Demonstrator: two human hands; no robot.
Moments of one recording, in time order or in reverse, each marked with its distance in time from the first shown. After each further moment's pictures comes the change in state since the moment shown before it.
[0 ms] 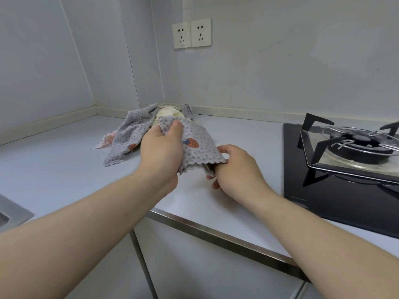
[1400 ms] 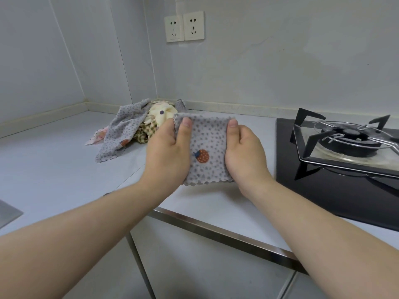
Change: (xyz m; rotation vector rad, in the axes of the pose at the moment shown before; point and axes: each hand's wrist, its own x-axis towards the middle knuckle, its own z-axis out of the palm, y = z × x) left_hand -0.022 -0.011 0.001 0.483 -0.072 0.453; right_hand 0.012 -0.001 -0.012 0.055 0.319 -0.139
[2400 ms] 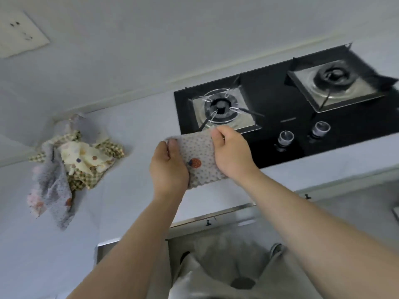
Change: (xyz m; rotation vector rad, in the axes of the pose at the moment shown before) left_hand 0.012 0.184 0.096 0.106 -0.513 -0.446; right_hand 0.002 -0.092 -0.203 -0.223 0.168 0.506
